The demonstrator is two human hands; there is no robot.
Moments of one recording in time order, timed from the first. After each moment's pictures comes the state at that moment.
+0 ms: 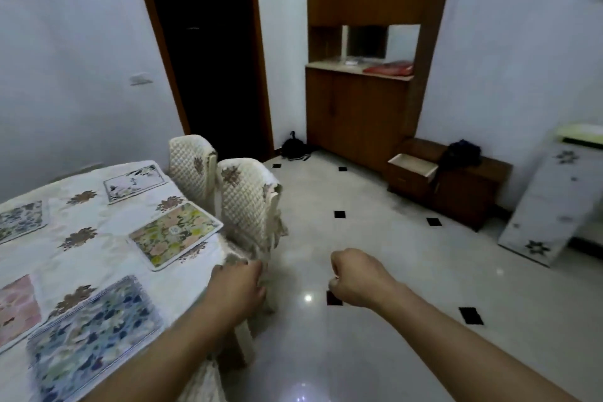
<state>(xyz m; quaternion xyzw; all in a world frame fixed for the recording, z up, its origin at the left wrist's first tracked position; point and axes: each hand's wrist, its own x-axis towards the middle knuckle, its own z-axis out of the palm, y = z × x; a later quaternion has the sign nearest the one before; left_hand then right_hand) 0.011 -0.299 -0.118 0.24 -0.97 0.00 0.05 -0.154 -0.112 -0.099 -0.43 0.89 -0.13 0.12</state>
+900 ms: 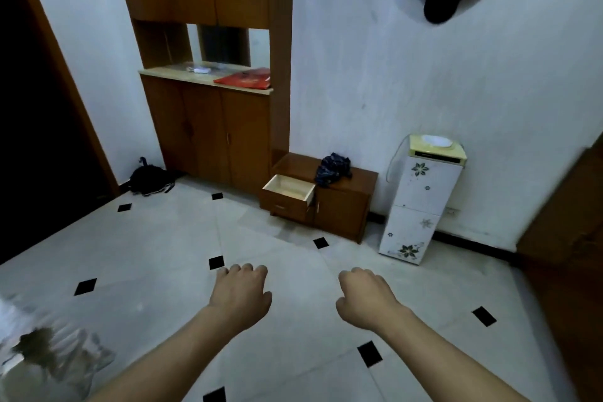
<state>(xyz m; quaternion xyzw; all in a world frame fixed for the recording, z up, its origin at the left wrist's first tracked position) -0.596 -0.220 -0.146 0.04 -1.00 0.02 -0.01 -0.651 0.018 -0.134 -0.22 0.97 -0.03 0.07</state>
